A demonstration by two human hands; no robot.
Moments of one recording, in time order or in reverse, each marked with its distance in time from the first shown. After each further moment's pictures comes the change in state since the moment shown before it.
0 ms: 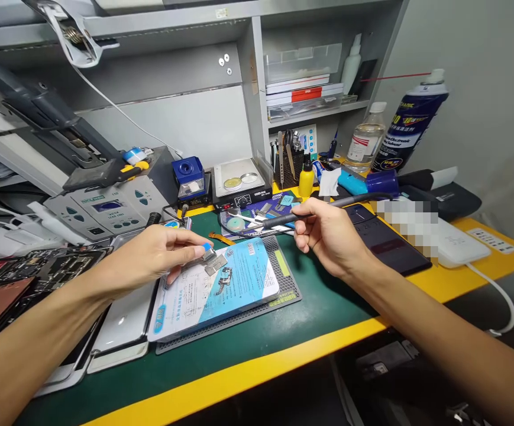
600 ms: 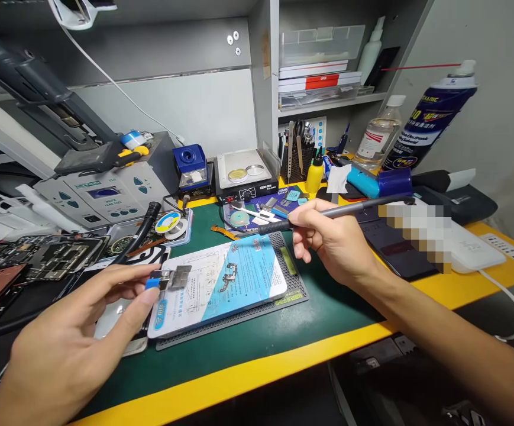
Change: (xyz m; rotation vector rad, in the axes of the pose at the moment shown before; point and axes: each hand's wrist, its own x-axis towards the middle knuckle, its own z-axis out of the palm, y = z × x) left_hand -0.084 -0.049 0.055 0.174 0.699 0.191; right_hand -0.006 0.011 0.004 -0.163 -0.108 -0.147
